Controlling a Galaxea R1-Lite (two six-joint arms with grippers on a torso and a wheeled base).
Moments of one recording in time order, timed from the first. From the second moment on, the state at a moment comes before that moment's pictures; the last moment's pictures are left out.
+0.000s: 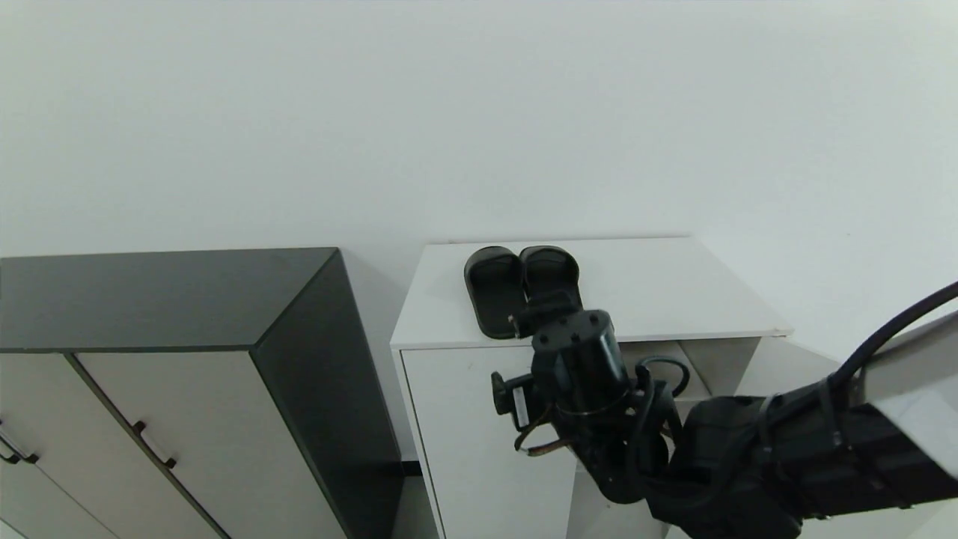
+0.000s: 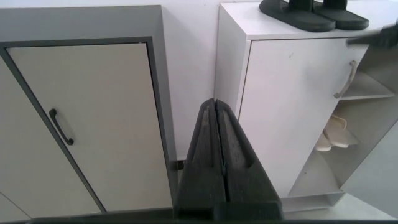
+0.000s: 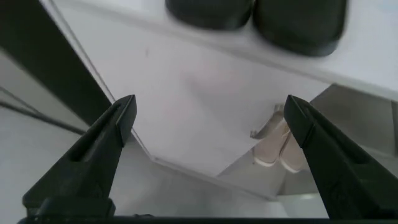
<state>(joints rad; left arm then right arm) 0.00 0.00 0.00 0.00 -0.02 0.00 0.94 2.00 -1.11 -0.48 -0.61 0.21</state>
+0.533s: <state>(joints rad) 0.00 0.00 0.00 0.00 -0.02 0.00 0.93 2.00 -1.31 -0.32 -0.69 0.32</state>
